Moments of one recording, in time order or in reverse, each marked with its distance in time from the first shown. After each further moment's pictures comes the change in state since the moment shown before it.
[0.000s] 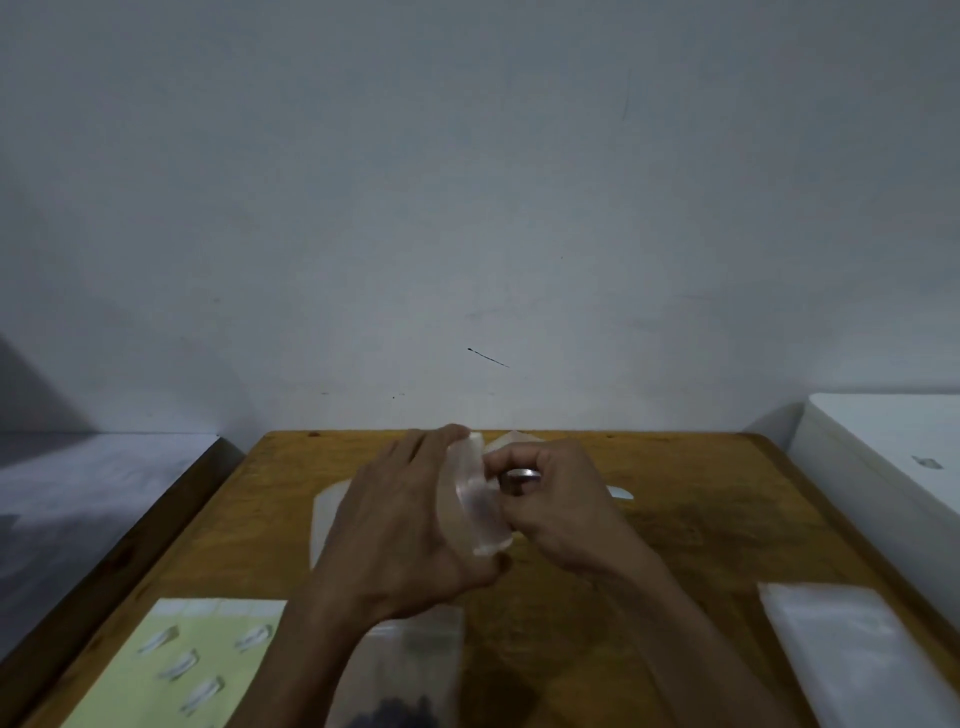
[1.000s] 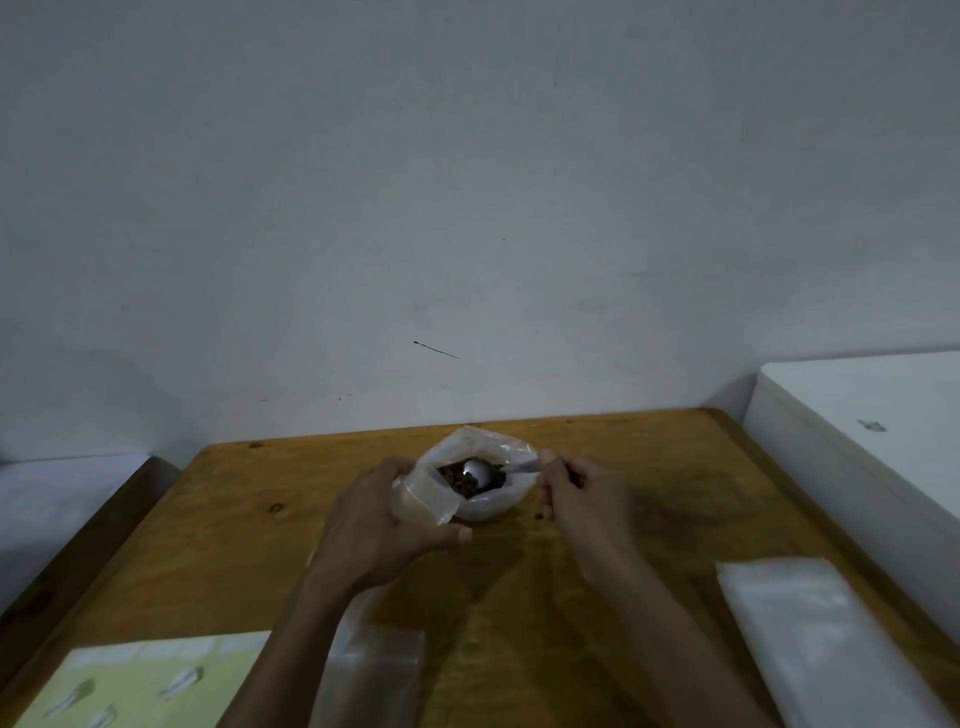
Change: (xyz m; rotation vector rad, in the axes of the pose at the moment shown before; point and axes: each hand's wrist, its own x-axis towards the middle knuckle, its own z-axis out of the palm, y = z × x) left_hand 0.038 -0.035 0.071 -0.227 -0.178 -0.407; right_hand 0.005 0.085 -0.038 0.120 0.515 0.344
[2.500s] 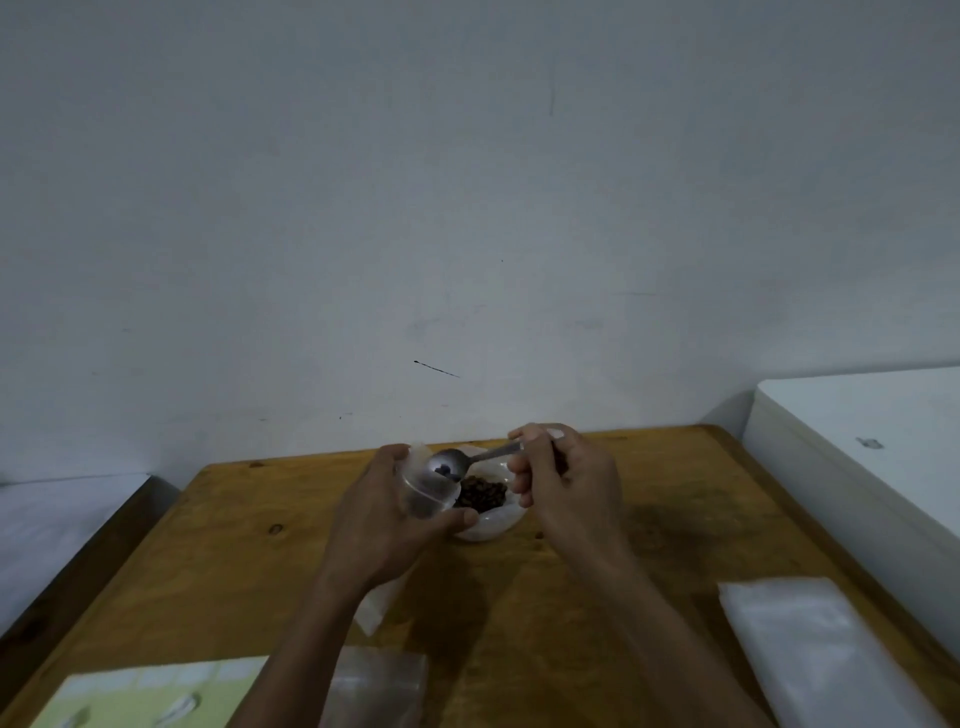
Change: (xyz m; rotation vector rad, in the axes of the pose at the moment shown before) left_hand 0.015 0.013 0.002 -0.024 0.120 0.057; right_hand -0.009 -0.038 0.006 0.027 -0.035 -0.402
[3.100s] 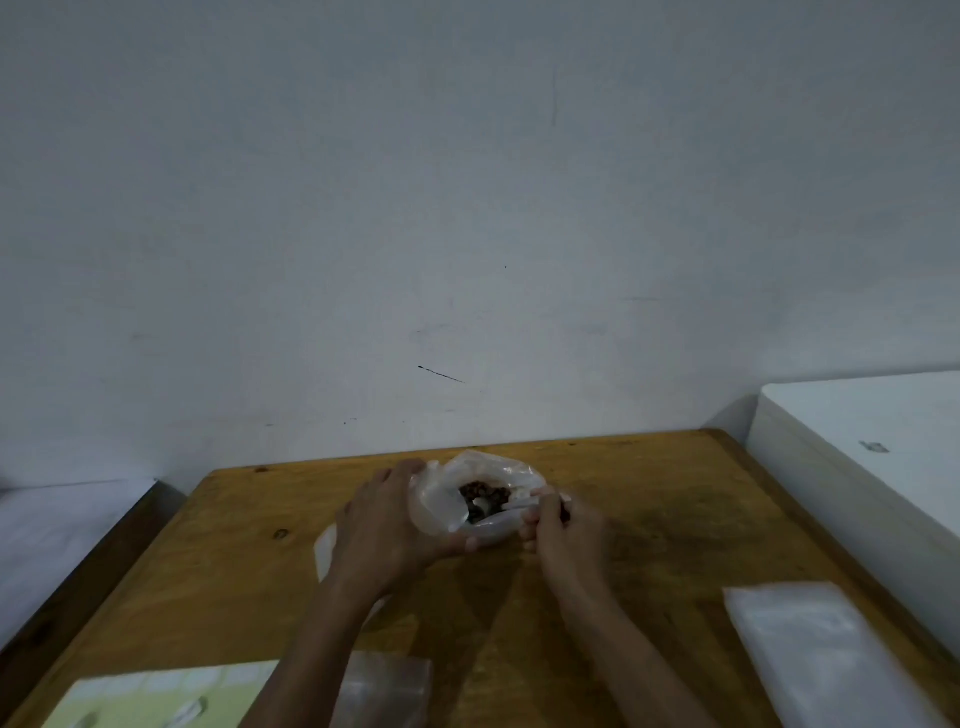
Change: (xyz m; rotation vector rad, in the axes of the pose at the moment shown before) left_hand 0.003 -0.009 0.005 0.198 -0.007 0.050; right_hand -0.015 0.064 0.020 -0.075 0.126 0.392
